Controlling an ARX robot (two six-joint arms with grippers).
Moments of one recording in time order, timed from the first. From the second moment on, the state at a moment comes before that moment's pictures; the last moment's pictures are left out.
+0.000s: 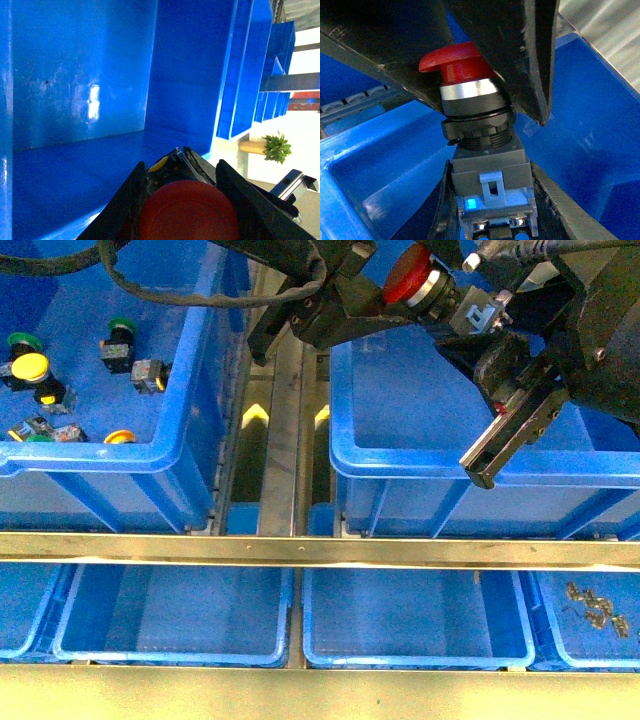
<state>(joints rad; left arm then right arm) -0.51 1.94 1.24 0.20 0.53 -0.92 0.34 1.70 0.55 0.90 -0.14 -0.65</state>
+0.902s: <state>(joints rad) -0.42 1.84 1.14 0.26 0.39 -0.72 0.30 1.69 0.53 0.89 -0.12 -0.64</state>
